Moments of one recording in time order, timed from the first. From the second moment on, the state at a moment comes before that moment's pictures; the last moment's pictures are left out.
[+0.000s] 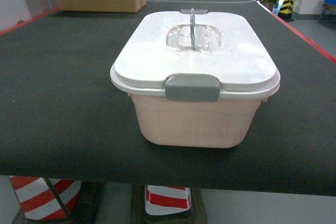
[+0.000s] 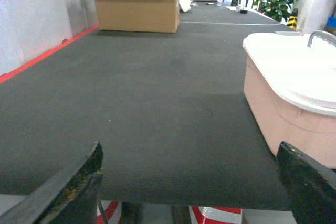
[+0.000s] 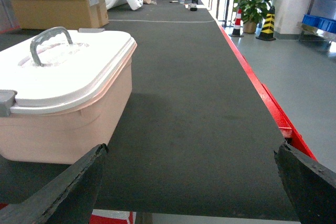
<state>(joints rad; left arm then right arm) 0.00 0.01 0.01 -0.01 0.00 0.00 0.00 0.00 0.01 -0.01 0.00 0.00</state>
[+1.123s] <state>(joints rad) 0.00 0.01 0.01 -0.01 0.00 0.00 0.00 0.00 0.01 -0.01 0.00 0.00</state>
